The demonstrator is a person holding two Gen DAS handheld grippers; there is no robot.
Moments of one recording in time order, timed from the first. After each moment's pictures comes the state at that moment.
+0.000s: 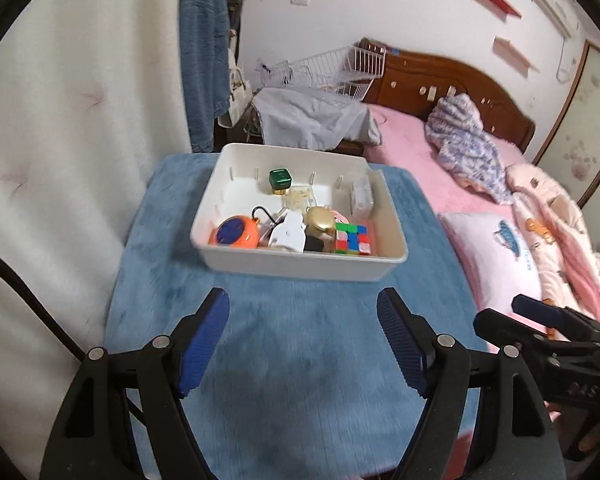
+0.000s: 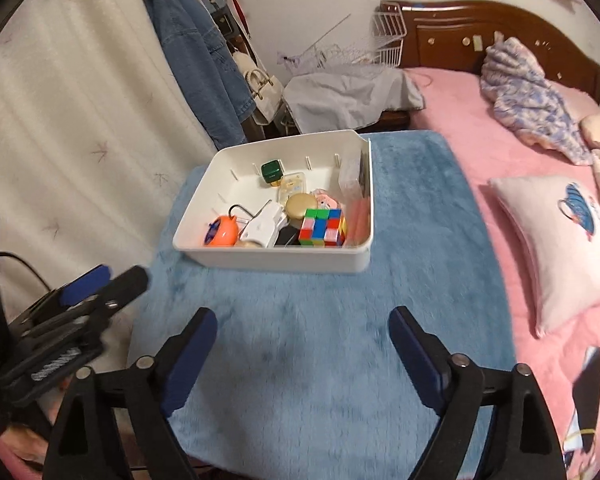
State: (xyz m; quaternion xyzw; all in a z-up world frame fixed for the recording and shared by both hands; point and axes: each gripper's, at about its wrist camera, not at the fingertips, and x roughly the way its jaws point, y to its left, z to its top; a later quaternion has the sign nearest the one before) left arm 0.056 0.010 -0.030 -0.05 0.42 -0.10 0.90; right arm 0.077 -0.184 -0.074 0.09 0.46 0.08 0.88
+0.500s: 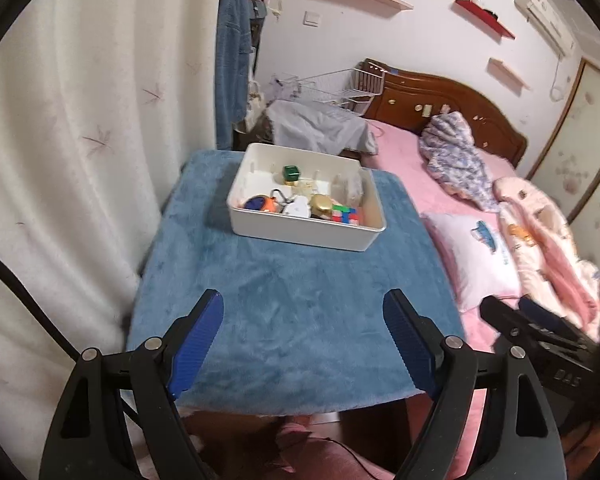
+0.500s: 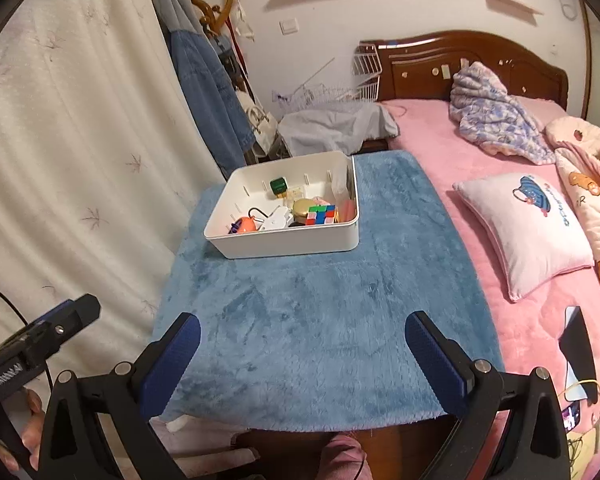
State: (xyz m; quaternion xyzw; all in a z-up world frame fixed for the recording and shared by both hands) left arm -0.054 0.031 0.009 -0.05 0.40 -0.08 0.91; right arm -0.058 -0.168 -0.036 0.10 0.40 0.04 0.91
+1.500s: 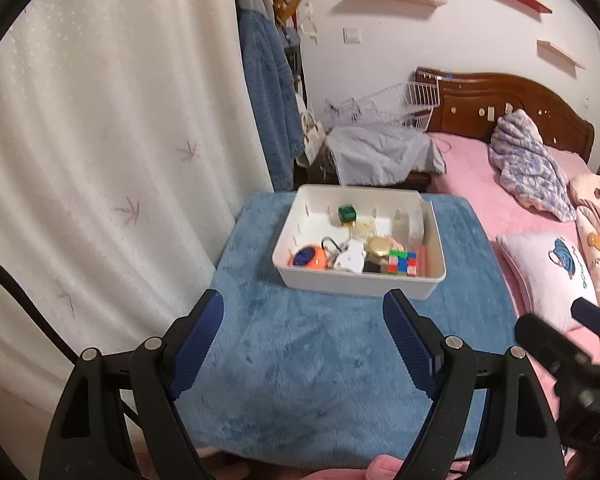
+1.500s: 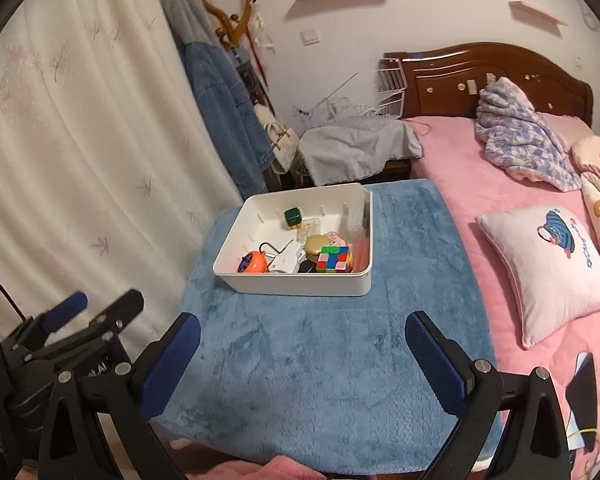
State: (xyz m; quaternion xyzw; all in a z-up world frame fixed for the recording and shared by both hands) left arm 0.005 -0.029 0.022 0.03 0.36 0.06 0.93; right arm 0.011 -0.192 -0.014 0.10 0.38 0.09 0.91
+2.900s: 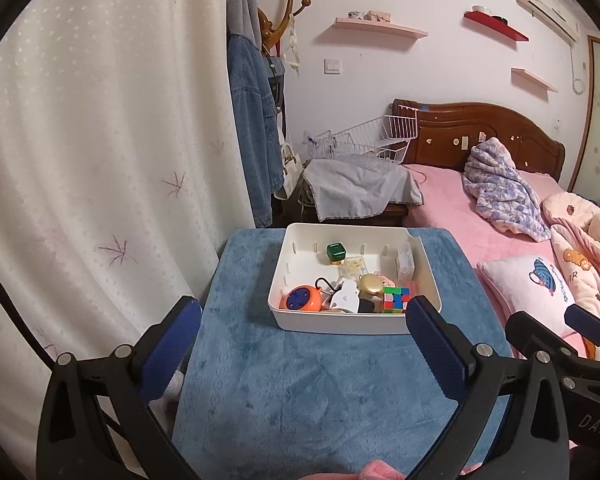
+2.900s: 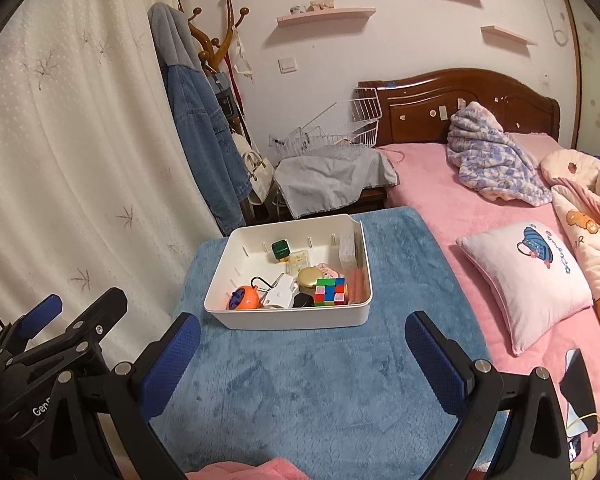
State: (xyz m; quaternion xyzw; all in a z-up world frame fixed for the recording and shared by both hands) left arm 0.026 0.024 0.033 0.01 0.31 -0.01 0.95; right arm 0.016 -0.142 0.002 0.10 0.34 0.01 0.94
